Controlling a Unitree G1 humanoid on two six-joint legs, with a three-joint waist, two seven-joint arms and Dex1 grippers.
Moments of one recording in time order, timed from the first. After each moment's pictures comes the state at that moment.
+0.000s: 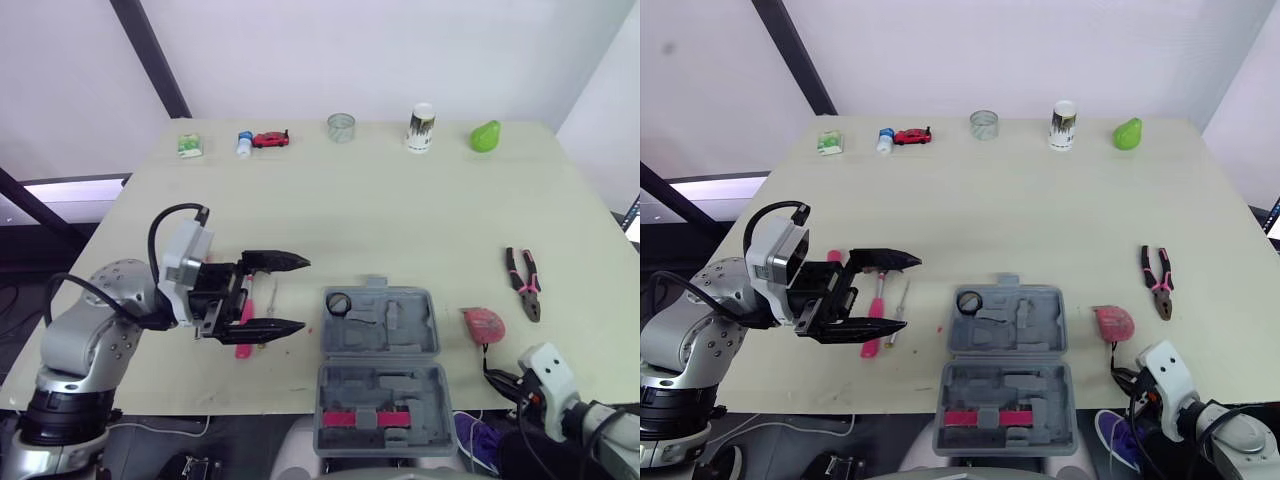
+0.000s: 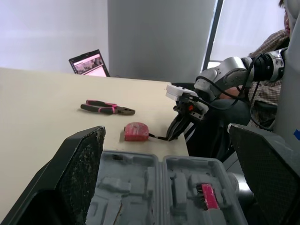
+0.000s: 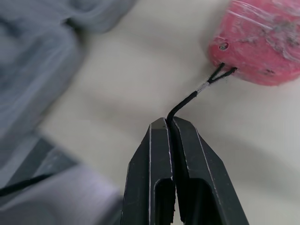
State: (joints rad) left arm -0.19 0.81 0.18 -0.32 -0.82 0.44 -1.41; right arm 0.53 -0.64 -0.14 -0.44 0.32 0.46 0.73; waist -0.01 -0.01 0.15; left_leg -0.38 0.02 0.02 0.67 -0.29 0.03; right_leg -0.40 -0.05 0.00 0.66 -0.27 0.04
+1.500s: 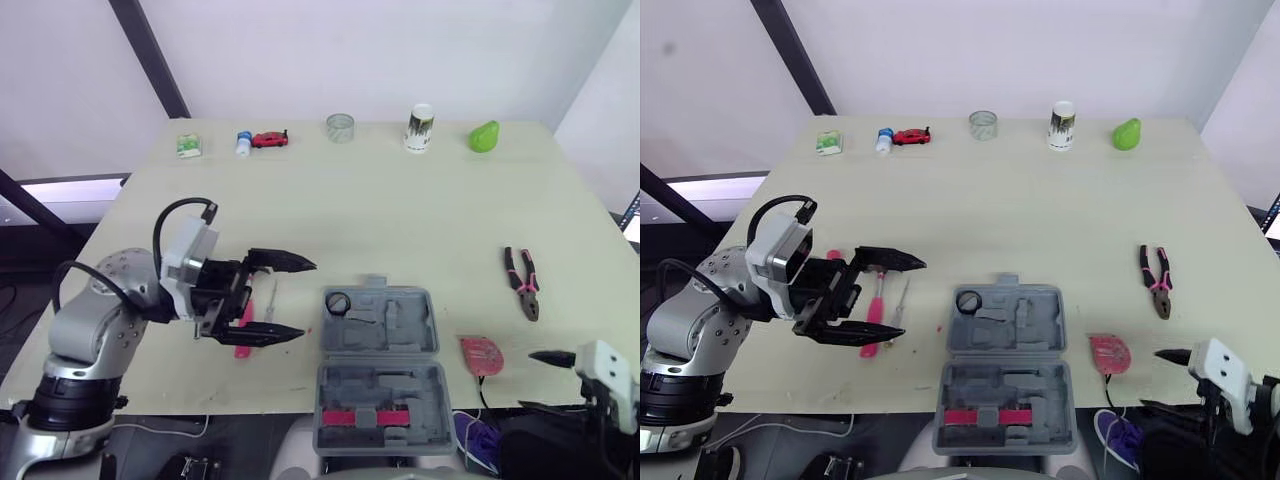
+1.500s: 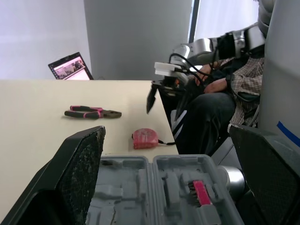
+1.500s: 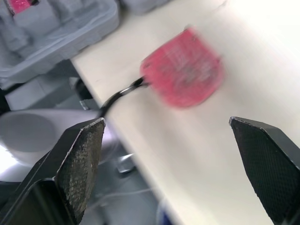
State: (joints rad) left arm -0.27 0.82 0.14 -0.29 -0.79 0.42 -1.49; right arm 0.41 -0.88 -0.28 -0.05 0.32 -0.05 1.21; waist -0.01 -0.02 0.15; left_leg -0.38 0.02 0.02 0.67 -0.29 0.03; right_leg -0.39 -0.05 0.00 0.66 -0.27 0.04
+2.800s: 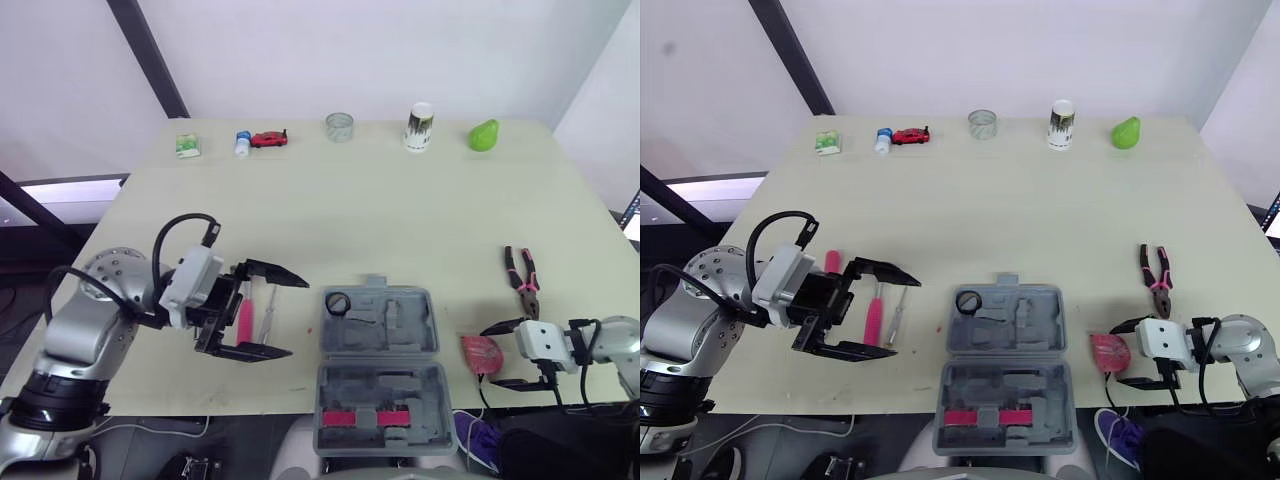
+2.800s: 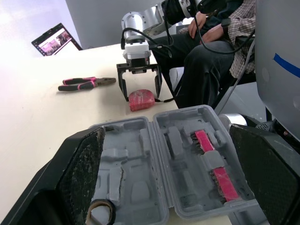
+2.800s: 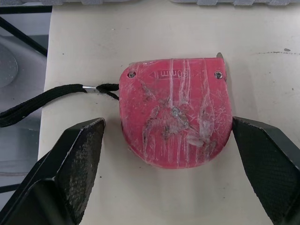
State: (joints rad) left arm -0.23 0.92 0.06 -0.23 -0.69 0.13 -1.55; right arm -0.18 -0.84 0.13 0.50 0.08 -0.51 1.38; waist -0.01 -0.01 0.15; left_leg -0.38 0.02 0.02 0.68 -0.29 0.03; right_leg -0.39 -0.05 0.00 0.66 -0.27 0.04
